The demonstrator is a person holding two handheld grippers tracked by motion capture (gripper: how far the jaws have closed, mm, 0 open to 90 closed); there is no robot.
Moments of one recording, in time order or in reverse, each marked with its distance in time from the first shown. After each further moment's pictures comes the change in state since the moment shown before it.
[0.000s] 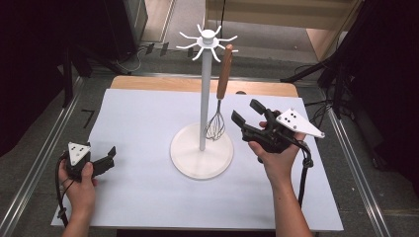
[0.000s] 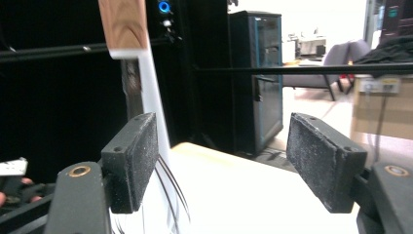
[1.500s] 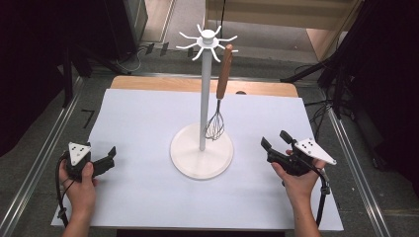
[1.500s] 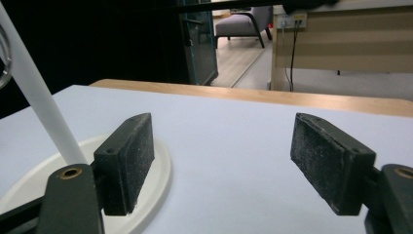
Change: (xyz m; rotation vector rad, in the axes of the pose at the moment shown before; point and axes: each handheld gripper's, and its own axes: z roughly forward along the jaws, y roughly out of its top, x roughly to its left) left arm -0.001 0.000 0.000 -0.002 0.002 0.004; right arm -0.063 -0.088 -0.062 0.175 -0.275 0.036
